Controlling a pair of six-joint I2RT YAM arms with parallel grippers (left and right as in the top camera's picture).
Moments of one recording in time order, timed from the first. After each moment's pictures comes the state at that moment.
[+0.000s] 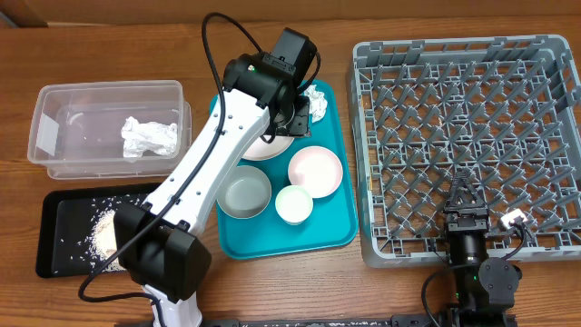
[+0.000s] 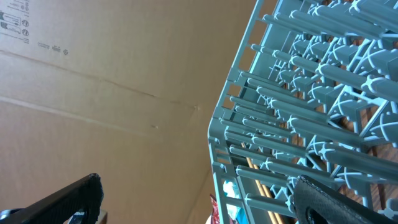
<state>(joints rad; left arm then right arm) -0.50 1.93 1.89 -1.25 -0.04 -0.41 -0.03 0.01 0.02 -0.03 0.00 1.25</state>
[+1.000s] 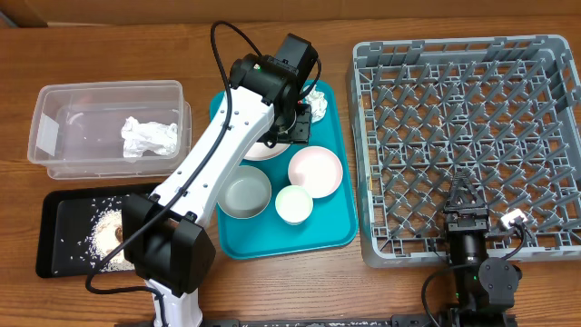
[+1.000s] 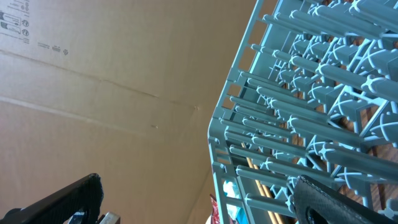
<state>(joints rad) -0.50 1.96 1.89 -1.29 0.02 -0.41 -0.03 0.01 0.02 -0.03 0.00 1.25</state>
